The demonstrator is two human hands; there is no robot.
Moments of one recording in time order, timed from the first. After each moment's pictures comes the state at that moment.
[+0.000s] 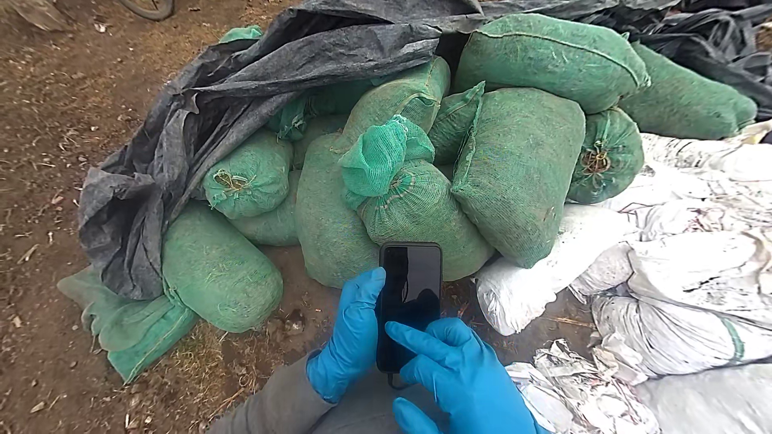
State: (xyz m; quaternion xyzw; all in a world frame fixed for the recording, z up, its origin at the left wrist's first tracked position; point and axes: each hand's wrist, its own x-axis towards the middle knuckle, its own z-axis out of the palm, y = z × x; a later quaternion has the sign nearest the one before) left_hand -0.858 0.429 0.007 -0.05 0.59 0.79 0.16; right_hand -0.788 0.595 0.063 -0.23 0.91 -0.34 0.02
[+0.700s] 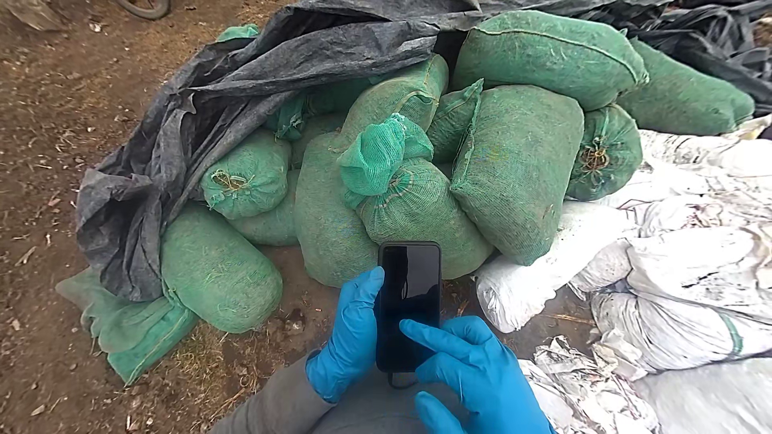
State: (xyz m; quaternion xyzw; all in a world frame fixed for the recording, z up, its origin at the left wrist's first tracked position) left_hand -0.858 0.429 0.008 -0.07 0.58 0.80 0.16; right_hand -0.784 0.607 0.055 -0.19 0.90 -0.39 -0.03
